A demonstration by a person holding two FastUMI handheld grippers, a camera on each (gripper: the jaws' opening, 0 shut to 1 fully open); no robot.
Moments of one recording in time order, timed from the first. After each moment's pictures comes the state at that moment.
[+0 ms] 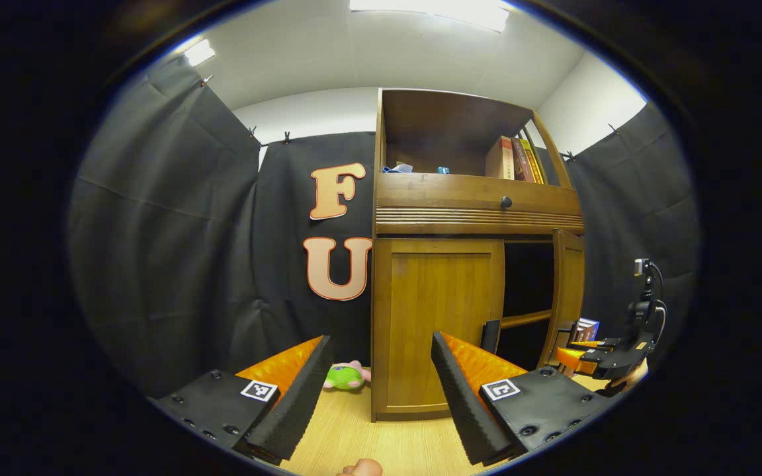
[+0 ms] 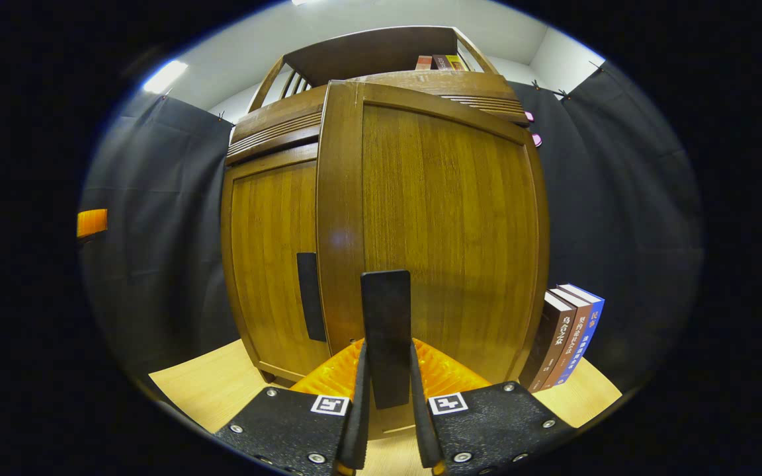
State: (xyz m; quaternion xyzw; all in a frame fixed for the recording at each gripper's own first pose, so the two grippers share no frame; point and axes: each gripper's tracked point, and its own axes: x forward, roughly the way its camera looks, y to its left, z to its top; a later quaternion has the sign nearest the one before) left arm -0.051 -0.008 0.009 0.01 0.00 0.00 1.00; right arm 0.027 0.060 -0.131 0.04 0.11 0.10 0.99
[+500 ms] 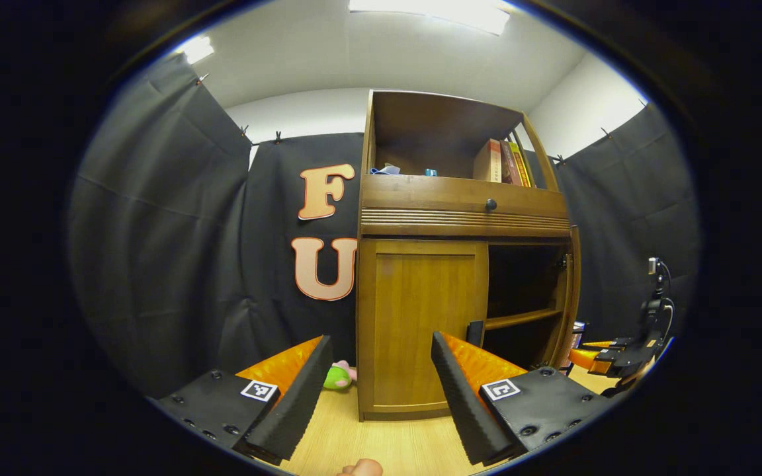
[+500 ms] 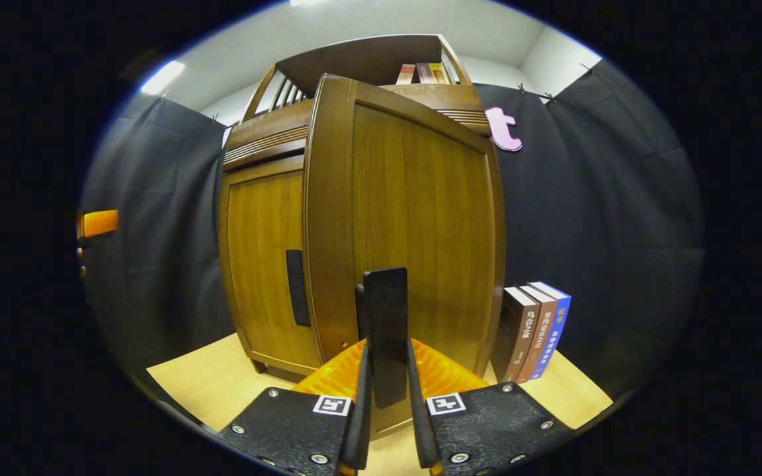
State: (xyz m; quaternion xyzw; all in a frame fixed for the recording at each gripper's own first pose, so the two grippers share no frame) left arm -0.058 -0.027 0.008 0.00 0.00 -0.03 1.00; right arm -0.019 0.009 -0.124 0.03 0.10 0.08 0.99
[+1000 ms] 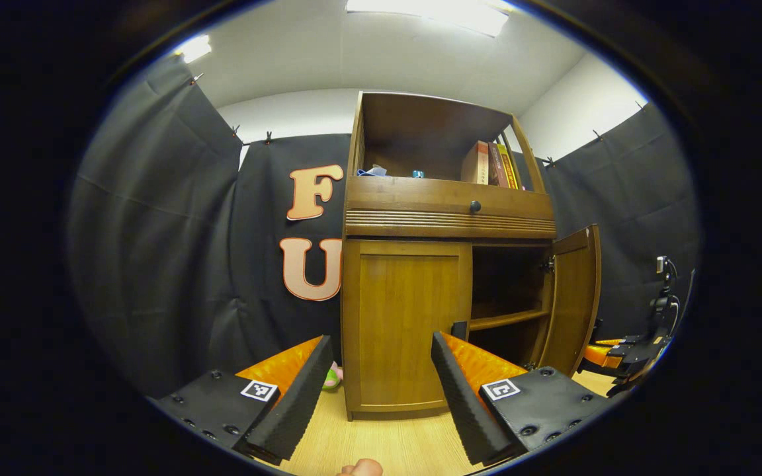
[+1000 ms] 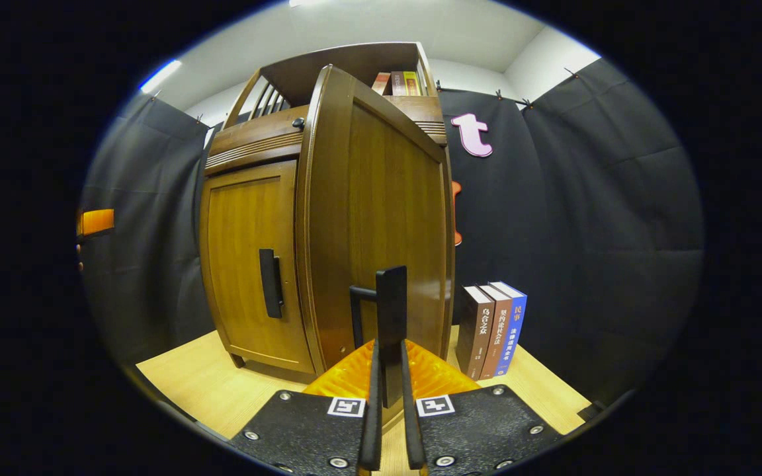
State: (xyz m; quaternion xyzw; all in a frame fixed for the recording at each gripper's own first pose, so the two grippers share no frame) left arm -0.063 -0.045 0.010 0.00 0.00 -0.05 1.00; right arm -0.047 -0.041 -0.123 0.03 0.10 0.02 0.99
